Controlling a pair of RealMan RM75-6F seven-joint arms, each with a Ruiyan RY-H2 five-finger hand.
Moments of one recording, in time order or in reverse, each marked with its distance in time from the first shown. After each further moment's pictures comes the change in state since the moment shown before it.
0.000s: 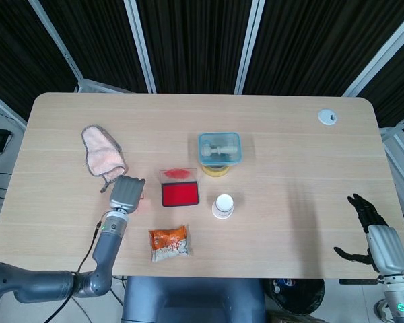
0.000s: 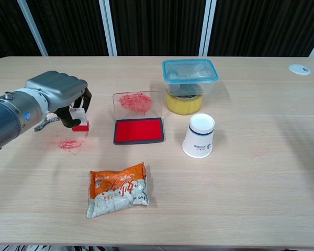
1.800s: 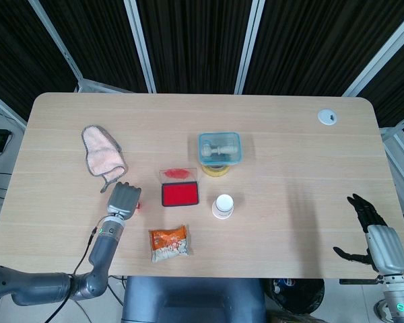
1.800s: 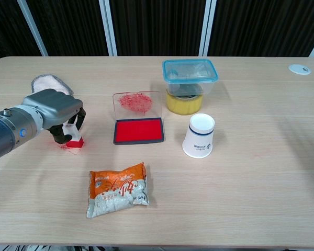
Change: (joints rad) left arm 0.024 0.001 0.032 0.032 -0.041 -0.077 0.057; right arm 0.000 -0.001 0.000 -0.003 0.001 -0.001 -0.001
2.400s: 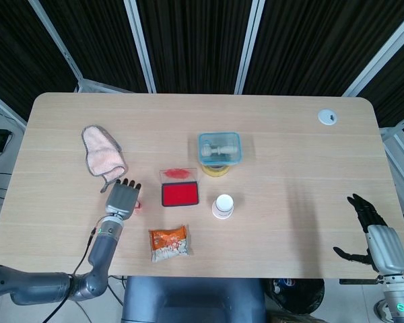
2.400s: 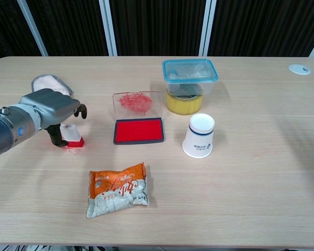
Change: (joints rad) left arm -0.007 0.017 -0.005 -0.033 -0.038 0.021 0.035; right arm 0.000 0.001 -0.001 0.000 -0.001 0.000 0.001
